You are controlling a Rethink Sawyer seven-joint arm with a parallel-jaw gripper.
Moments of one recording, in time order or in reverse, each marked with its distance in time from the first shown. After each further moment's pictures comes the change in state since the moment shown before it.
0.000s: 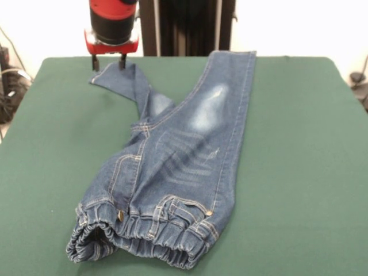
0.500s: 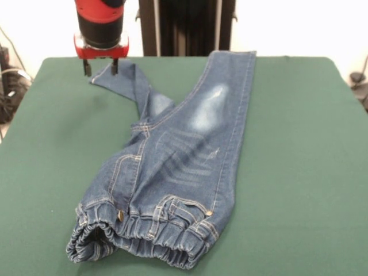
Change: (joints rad) arm -0.055 0.016 0.034 -0.028 0.000 0.000 0.000
